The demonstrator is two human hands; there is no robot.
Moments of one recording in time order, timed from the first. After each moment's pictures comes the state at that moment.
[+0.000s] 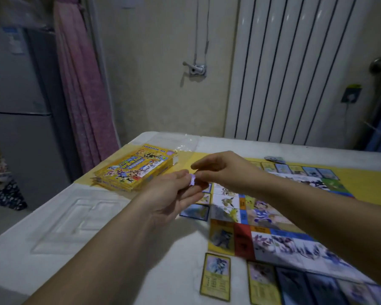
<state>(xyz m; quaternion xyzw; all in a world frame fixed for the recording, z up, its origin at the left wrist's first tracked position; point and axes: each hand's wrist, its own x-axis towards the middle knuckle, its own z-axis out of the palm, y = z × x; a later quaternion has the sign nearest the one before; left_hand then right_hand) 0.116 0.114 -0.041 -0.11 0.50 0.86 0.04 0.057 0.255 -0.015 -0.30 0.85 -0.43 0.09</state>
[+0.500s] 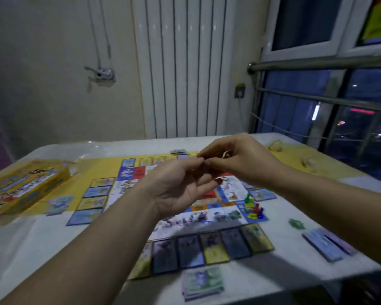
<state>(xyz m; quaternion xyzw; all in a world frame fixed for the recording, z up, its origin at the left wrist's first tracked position) 0.144 0.329 0.001 0.06 0.47 0.84 0.26 0.147 0.476 0.019 -0.24 0.88 -0.39 -0.14</state>
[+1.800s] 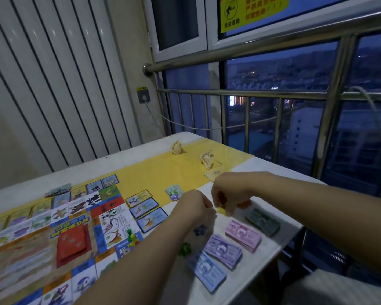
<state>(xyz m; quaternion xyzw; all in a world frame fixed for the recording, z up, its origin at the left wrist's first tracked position) 0.095 0.624 -0.085 0.34 0.90 0.23 0.16 0.133 0.760 -0.056 -0.02 0.99 0.00 0.15</state>
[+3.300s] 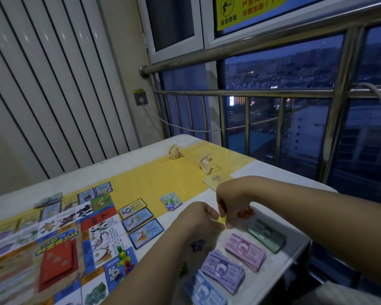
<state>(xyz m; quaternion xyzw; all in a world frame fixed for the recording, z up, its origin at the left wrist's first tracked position) 0.084 0.644 -0.102 0.31 0.89 0.28 0.21 0.119 0.768 -0.059 0.05 0.97 -0.03 0.23</state>
